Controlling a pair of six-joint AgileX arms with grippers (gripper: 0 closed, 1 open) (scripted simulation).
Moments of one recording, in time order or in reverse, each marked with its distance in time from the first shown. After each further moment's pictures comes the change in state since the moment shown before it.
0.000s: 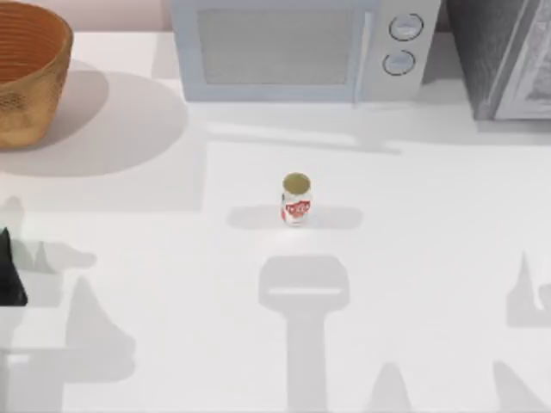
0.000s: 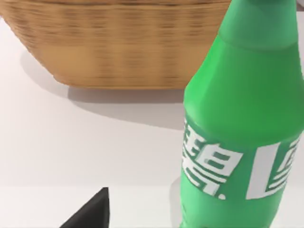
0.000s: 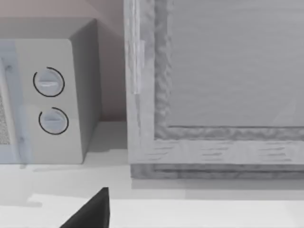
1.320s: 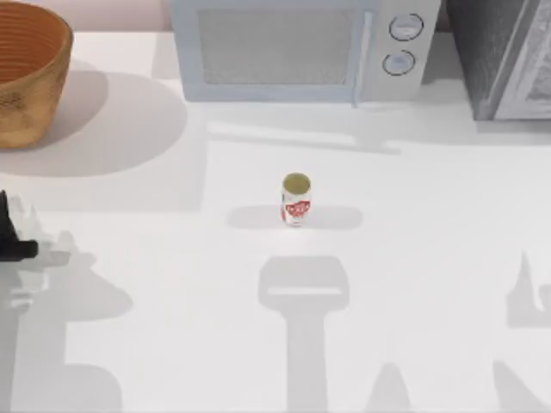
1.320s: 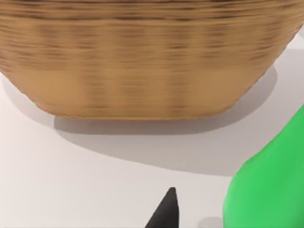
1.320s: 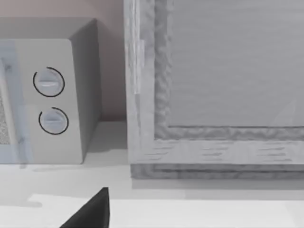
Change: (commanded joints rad) left arm -0.096 0.099 0.226 -0.116 -0.094 -0.023; right arm 0.000 0.000 0.000 0.000 0.000 0.000
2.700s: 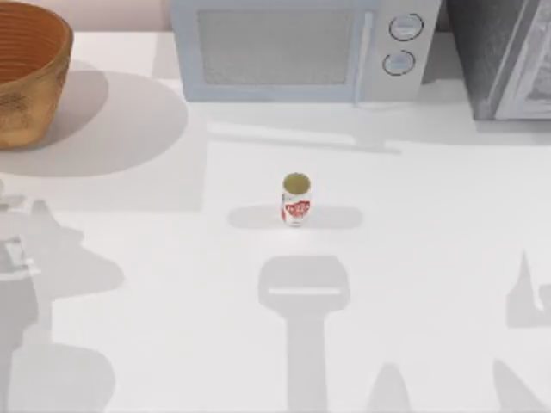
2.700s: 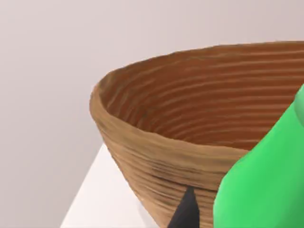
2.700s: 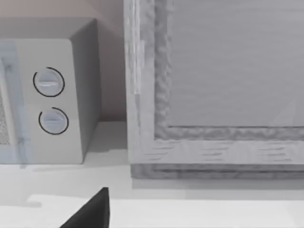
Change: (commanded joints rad) left arm 0.169 -0.242 0.229 -0.319 0.019 0.062; right arm 0.000 0.000 0.000 0.000 0.000 0.000
